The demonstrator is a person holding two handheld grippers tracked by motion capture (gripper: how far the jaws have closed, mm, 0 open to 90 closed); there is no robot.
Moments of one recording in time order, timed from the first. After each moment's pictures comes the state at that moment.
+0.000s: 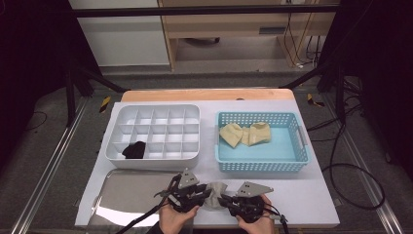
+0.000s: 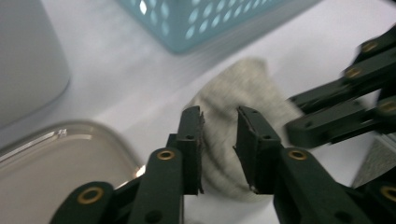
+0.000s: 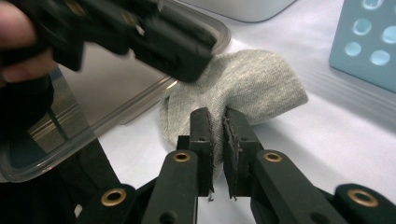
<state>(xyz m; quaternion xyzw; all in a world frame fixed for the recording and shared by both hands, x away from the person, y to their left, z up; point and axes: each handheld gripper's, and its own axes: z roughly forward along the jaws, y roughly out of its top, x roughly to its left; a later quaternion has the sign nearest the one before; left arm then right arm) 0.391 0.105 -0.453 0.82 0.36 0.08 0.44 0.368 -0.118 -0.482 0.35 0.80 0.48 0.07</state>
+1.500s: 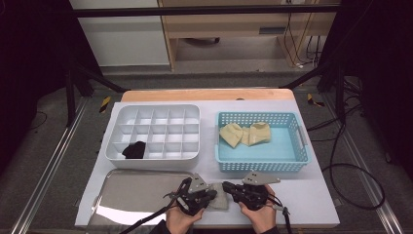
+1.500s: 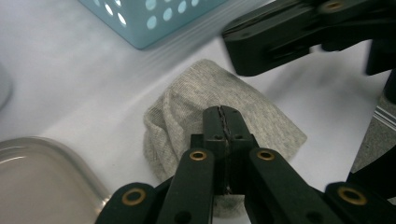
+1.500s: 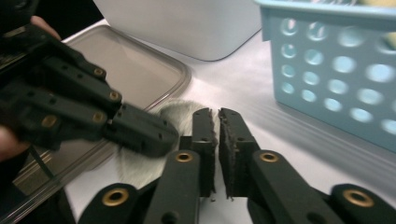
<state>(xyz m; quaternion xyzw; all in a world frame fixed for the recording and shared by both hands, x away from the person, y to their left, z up) 0.389 0.088 -0.466 0.85 0.32 0.08 0.41 0.389 -0.133 -0.476 0.39 0.76 0.51 0.09</state>
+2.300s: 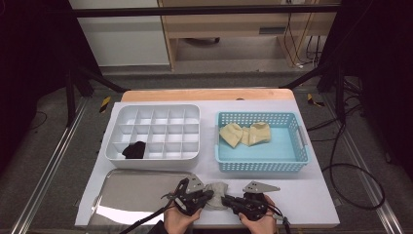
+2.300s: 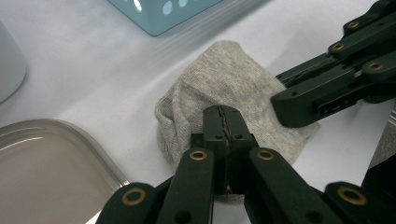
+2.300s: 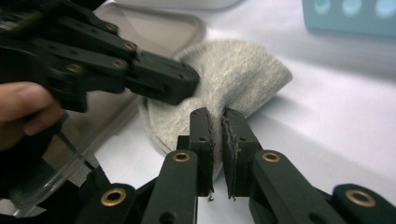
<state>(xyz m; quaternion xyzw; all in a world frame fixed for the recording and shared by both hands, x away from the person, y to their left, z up) 0.392 0.093 -0.476 0.85 0.34 0.08 0.40 0.373 -0.131 -0.497 0.43 0.75 0.50 0.01</state>
